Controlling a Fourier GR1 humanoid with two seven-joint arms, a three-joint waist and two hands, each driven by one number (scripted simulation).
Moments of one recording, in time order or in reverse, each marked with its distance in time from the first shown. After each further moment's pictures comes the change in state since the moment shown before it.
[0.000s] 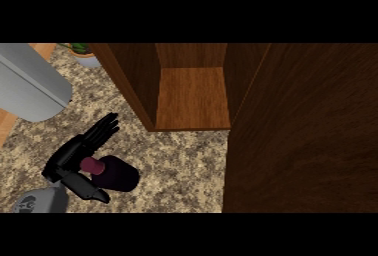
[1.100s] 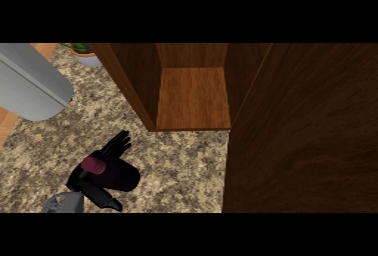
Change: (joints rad) left arm -0.053 -0.017 -0.022 0.424 -0.138 0.007 -0.346; right arm -0.017 0.001 0.021 0.001 0.003 -0.022 0.005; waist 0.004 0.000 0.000
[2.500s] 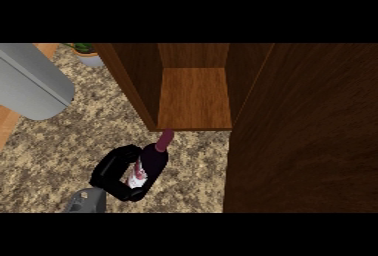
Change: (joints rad) left arm -0.062 -0.099 0.000 0.115 0.077 0.010 -0.031; right arm 0.033 -0.016 -0.034 0.002 -0.005 0.026 -0.023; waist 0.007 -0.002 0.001
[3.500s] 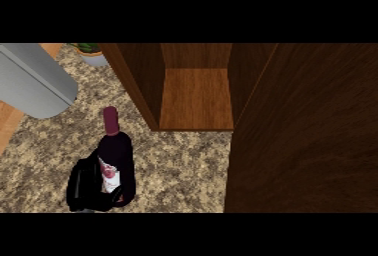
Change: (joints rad) left arm 0.241 -0.057 0.018 -0.381 0.248 0.314 -0.163; right arm 0.032 0.001 -0.020 0.012 -0.001 0.013 -0.052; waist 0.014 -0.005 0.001
